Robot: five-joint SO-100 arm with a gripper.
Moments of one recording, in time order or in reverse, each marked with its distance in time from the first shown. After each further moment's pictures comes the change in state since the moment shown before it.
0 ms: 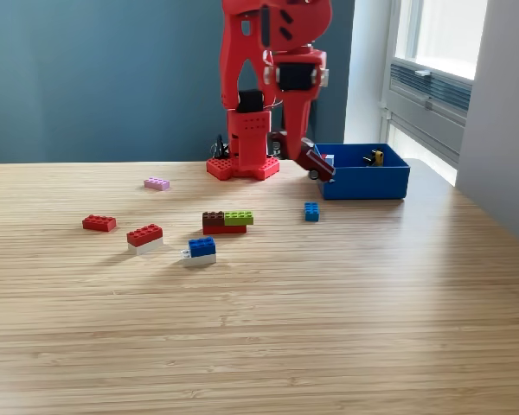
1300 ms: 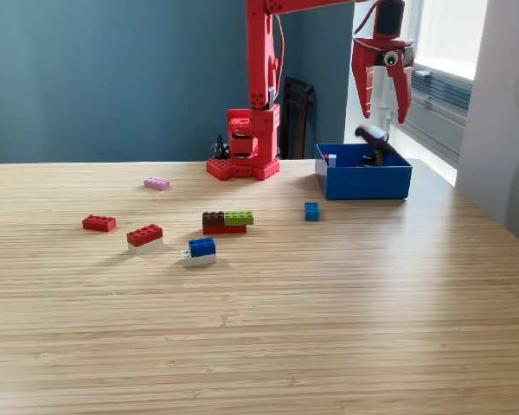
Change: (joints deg) arm -48.2 -0.1 -1.4 2.5 -10.9
